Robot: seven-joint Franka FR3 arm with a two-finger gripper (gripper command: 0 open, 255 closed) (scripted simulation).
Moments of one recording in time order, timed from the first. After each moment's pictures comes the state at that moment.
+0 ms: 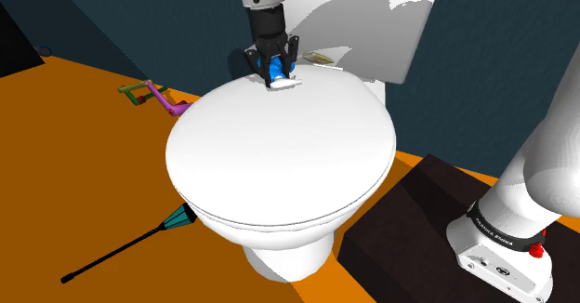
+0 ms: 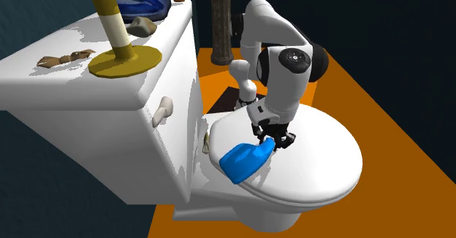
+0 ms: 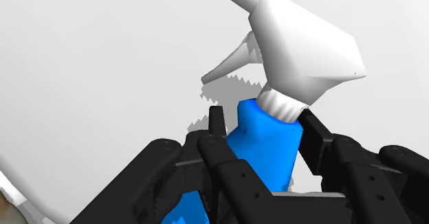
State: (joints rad) arm 0.12 0.20 0.36 -1.55 -0.07 1.62 0.59
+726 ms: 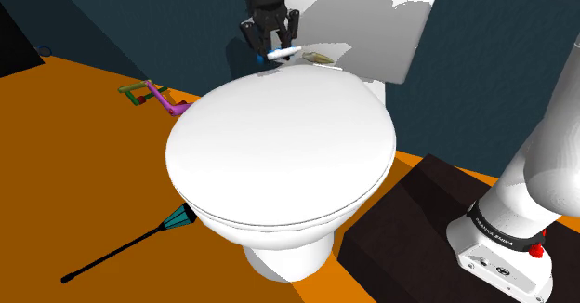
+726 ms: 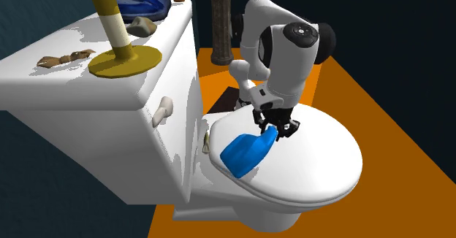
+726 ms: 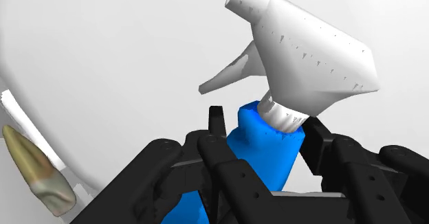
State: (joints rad) arm 0.13 0.23 0.37 -1.38 -0.08 1.47 0.59
